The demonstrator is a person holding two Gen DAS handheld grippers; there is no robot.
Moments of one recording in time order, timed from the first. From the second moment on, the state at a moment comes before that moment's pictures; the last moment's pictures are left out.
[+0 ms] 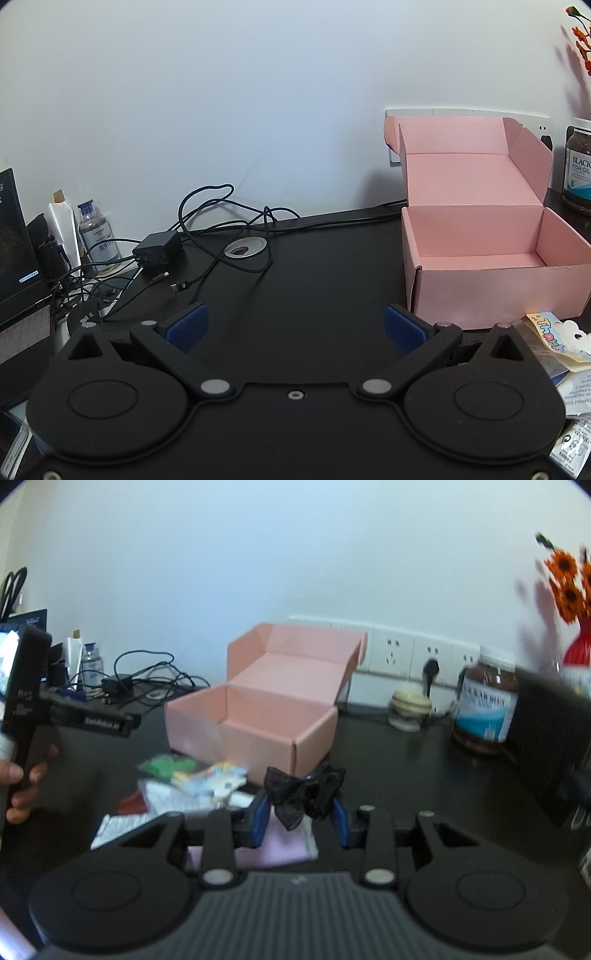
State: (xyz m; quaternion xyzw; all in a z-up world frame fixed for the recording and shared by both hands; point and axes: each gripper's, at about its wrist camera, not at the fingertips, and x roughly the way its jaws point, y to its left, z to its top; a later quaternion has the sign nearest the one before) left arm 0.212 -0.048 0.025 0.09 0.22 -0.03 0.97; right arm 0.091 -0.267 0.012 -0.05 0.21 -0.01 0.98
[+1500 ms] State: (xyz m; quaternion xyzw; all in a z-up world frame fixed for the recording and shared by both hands) left arm 0.218 -0.045 0.025 0.09 0.23 -0.04 0.97; right arm 0.302 -0.235 0.004 -0.07 0.36 -0.04 0.93
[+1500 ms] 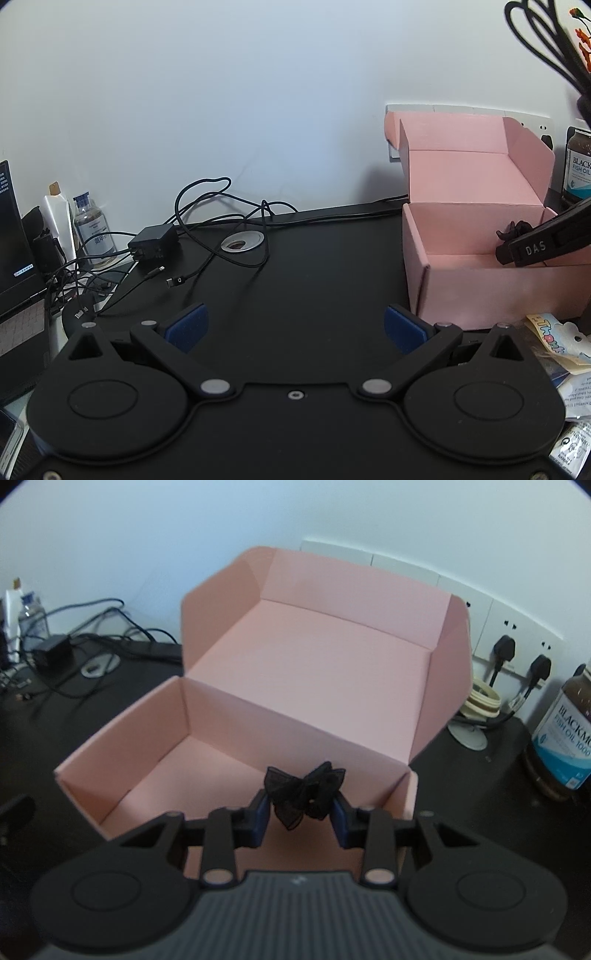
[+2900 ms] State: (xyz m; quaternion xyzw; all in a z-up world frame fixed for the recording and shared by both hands) left arm 0.218 -0.046 0.026 0.09 0.23 -0.04 0.97; right arm 0.296 -0.219 0.024 -0.15 0.31 -0.06 0.94
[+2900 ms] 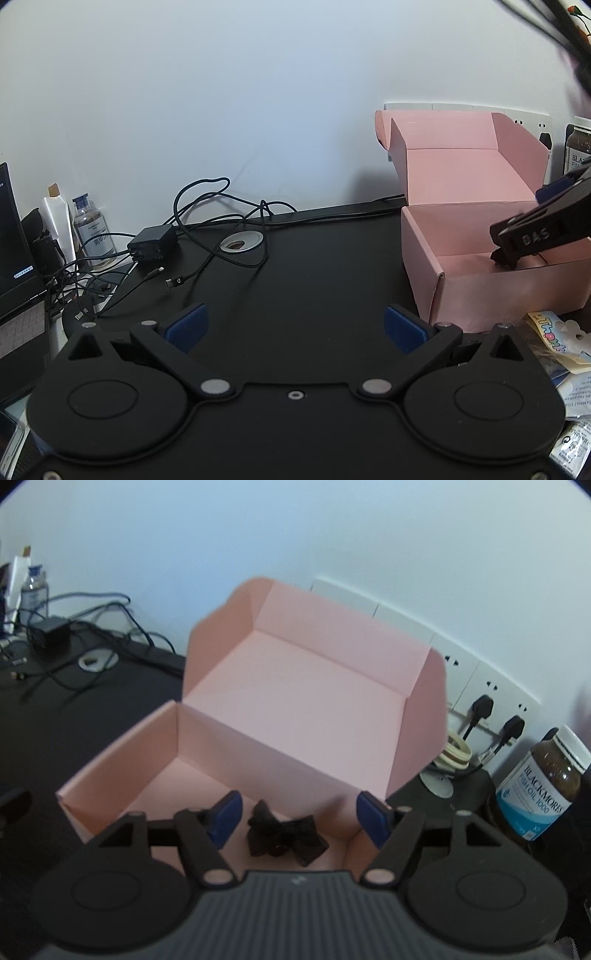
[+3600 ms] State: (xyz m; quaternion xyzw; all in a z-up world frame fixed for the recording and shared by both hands) left arm 0.216 -0.047 0.026 0.09 0.22 -0.04 0.97; right arm 0.174 -0.258 0.047 0.02 0.20 -0.03 0.98
